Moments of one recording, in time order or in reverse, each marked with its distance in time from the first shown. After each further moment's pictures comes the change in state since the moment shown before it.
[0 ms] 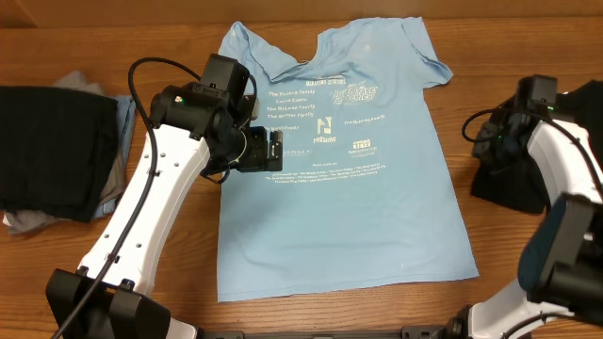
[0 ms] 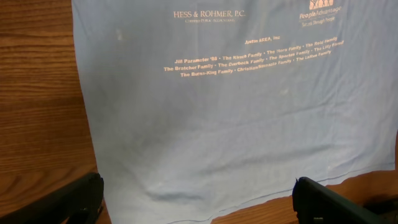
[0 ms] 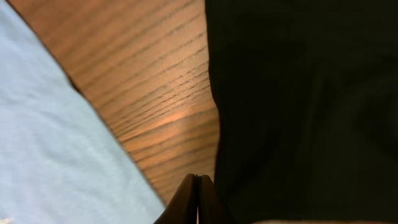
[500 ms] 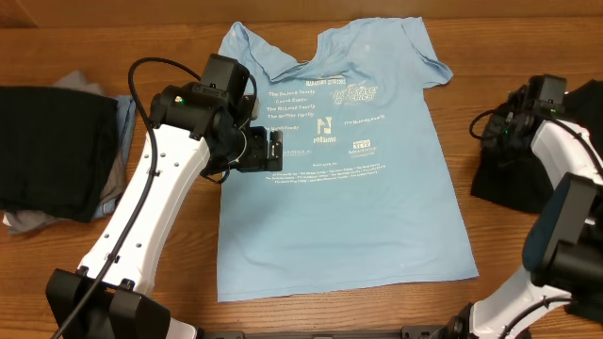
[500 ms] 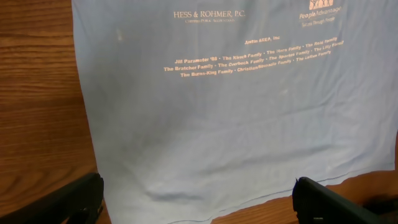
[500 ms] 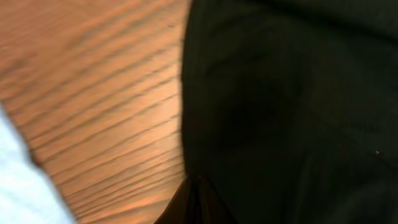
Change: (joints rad) left arm 0.000 0.000 0.000 0.000 0.000 0.000; right arm -0.065 0.105 0.000 0.222 -0.009 -0.076
